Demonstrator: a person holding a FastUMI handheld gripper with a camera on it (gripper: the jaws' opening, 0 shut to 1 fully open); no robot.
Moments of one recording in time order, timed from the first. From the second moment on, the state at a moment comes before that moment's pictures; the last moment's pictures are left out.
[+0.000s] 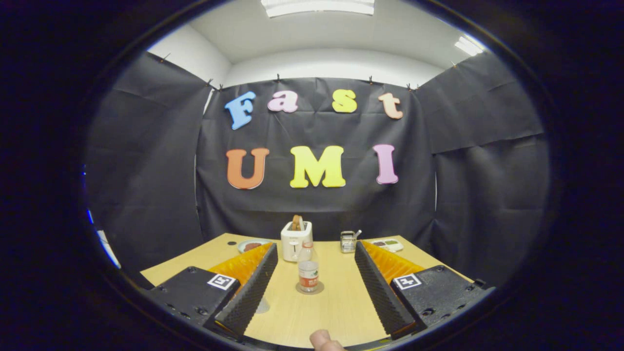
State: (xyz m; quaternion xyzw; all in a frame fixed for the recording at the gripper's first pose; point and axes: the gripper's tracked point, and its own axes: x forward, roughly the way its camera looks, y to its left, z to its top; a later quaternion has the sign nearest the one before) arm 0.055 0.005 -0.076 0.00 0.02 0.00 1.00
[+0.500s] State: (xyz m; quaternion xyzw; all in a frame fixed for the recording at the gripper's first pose) arm 0.017 -0.019 0.023 -0.03 -0.03 -0.03 1.00
